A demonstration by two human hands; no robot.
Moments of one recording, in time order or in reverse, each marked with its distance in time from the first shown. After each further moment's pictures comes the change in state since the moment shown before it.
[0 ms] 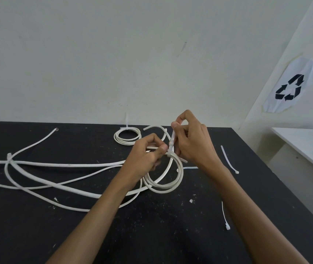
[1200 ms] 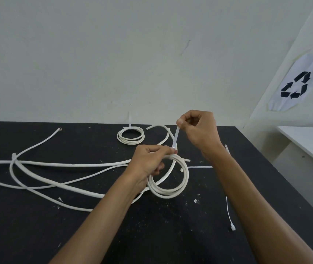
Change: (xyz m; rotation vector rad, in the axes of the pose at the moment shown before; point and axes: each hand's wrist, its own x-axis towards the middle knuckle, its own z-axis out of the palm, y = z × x) left_hand 0.002 -0.002 0.012 -0.168 0.112 -0.307; right_hand 0.035 0.022 0.000 0.154 0.095 0.214
